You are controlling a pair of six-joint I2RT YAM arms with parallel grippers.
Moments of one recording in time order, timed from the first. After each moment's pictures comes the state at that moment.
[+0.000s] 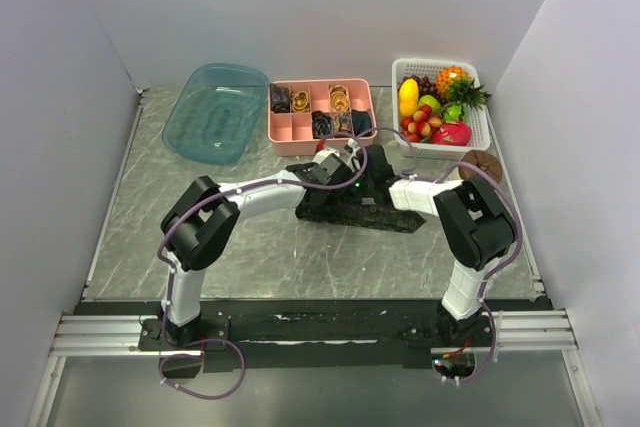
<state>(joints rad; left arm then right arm) -0.85 1.98 1.41 -0.52 -0.49 -0.44 0.49 1.80 0.95 0.10 -0.44 0.58</state>
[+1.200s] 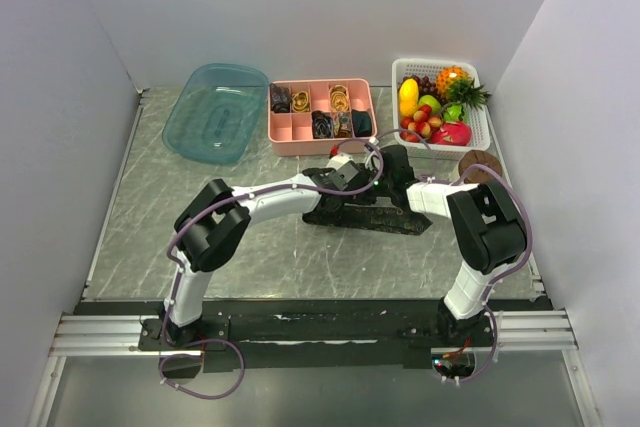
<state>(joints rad) -0.93 2.04 1.51 -0.62 -0.53 -0.52 0.36 1.74 0.84 0.20 -0.56 0.62</state>
